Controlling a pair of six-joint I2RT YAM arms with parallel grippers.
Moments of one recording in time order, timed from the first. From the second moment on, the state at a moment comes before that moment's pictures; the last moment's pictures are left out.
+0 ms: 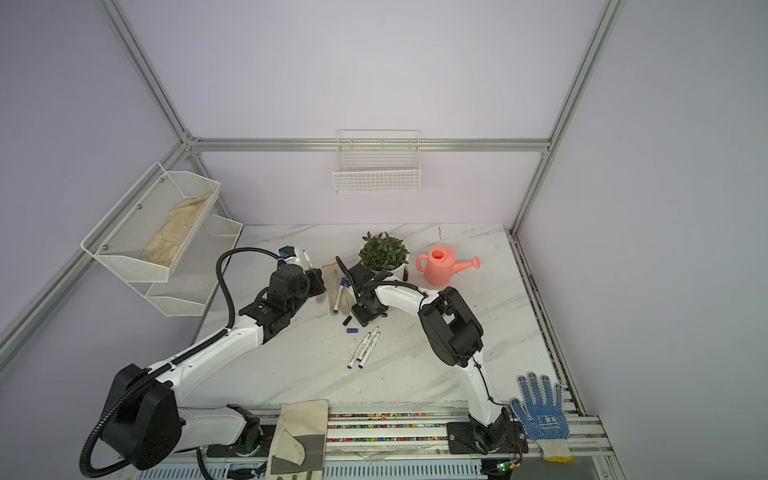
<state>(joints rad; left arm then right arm) -0.45 1.31 0.88 -0.02 -0.28 -0.60 0.78 2.15 1.63 -0.75 0.00 0.05</state>
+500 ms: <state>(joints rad) -0.45 1.31 0.88 -0.03 -0.26 -0.59 0.79 2.13 1.59 -0.73 0.03 0.06</state>
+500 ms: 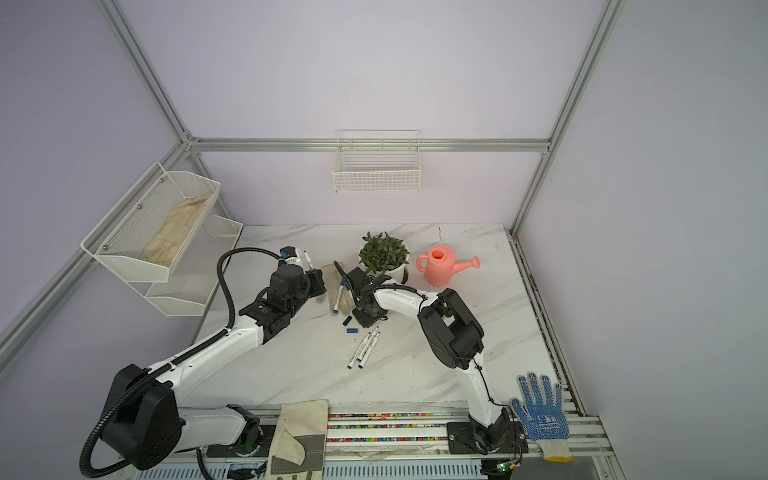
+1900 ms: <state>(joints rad) -0.69 1.41 0.89 0.17 0.06 -0.28 0.50 1.55 1.29 -0.03 -0.65 0.33</state>
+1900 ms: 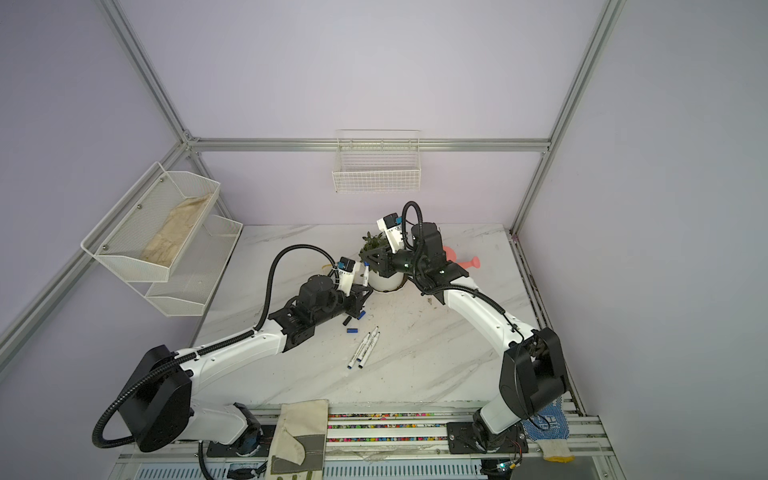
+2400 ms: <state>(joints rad) -0.69 1.41 0.89 0.19 0.07 -0.28 0.50 1.55 1.29 -0.02 -0.65 0.33</state>
